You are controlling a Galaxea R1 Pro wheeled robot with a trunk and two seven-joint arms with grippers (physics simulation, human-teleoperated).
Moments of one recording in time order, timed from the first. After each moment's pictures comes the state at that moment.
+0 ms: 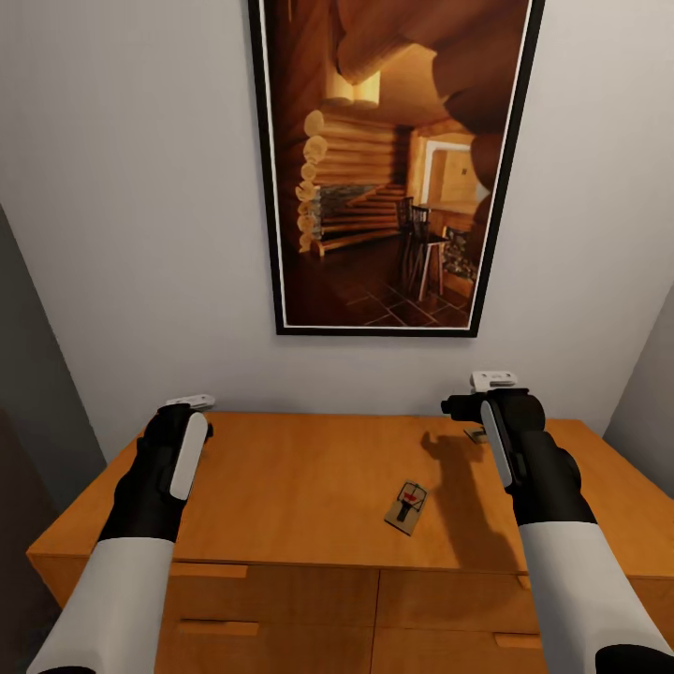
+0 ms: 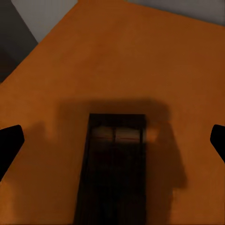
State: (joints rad) left arm -0.74 -0.07 0.10 -1.28 0.22 1.04 0.73; right arm -0.79 -0.02 -0.04 -1.30 0.08 1.04 -0.03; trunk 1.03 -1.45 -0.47
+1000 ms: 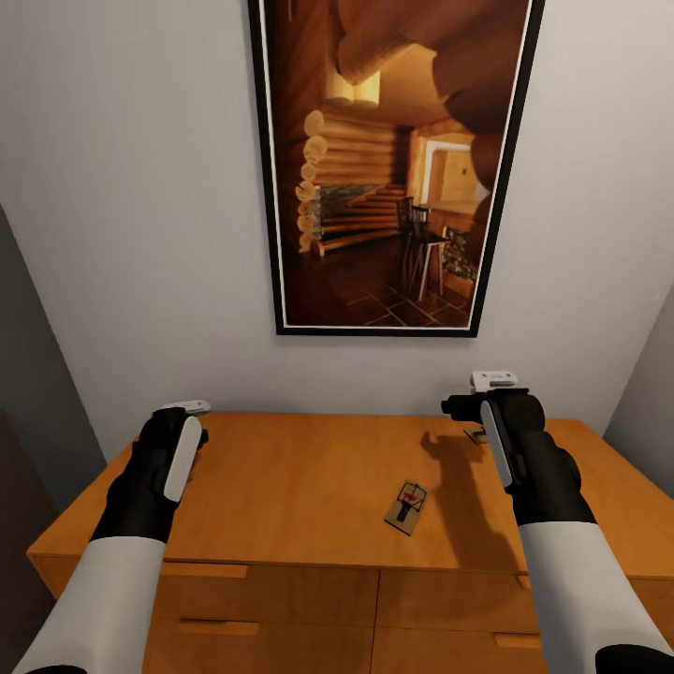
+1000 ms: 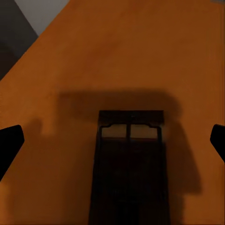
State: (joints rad) left arm -0.74 -0.03 0.10 -1.23 0.22 1.04 0.69; right arm -0.79 -0.02 -0.04 -1.30 0.08 1.04 -0.04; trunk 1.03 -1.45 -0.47
